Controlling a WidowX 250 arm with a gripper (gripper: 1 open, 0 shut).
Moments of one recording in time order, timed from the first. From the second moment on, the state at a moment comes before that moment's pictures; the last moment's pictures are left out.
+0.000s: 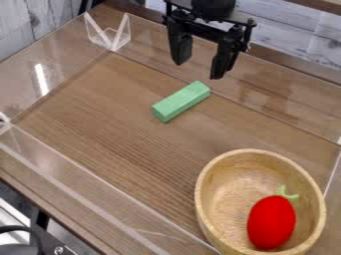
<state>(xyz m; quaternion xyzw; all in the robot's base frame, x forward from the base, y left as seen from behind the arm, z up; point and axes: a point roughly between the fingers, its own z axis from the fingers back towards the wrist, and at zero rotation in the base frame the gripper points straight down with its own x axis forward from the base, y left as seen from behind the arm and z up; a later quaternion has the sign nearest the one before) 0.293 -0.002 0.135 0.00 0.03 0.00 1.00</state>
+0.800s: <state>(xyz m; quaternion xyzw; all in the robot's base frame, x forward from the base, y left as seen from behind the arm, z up) 0.328 0.032 0.049 -0.01 0.08 0.01 1.00</state>
